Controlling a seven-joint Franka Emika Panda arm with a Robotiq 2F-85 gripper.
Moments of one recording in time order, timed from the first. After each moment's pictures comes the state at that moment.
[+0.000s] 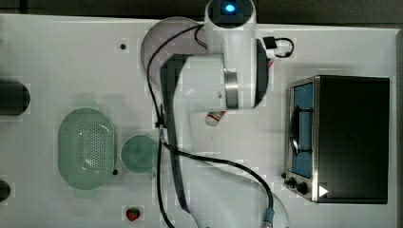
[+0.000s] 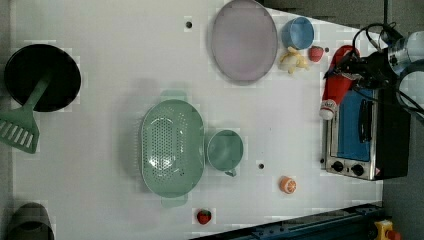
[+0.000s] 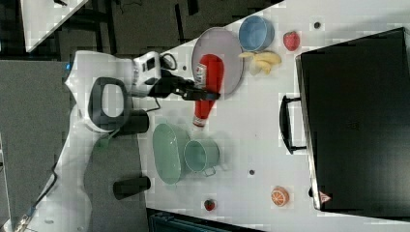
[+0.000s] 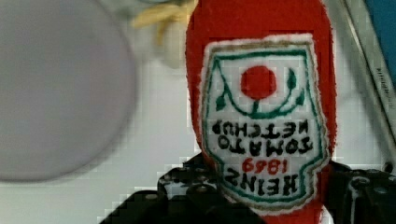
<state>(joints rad) -0.26 0.40 0.22 -1.71 -0.23 0.36 -0.18</state>
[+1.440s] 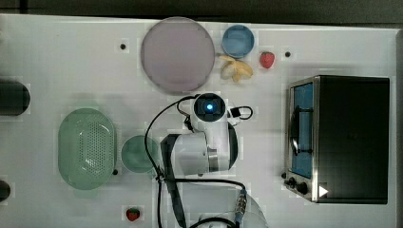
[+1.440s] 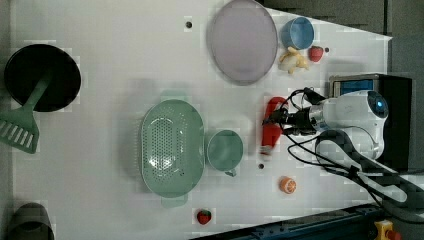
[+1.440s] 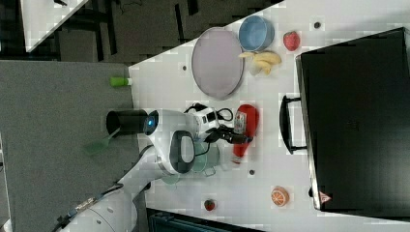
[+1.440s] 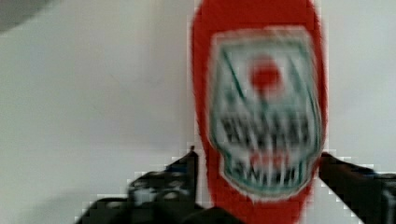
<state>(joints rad) -0.29 0.41 0.27 -2.30 -0.20 0.94 -0.21</state>
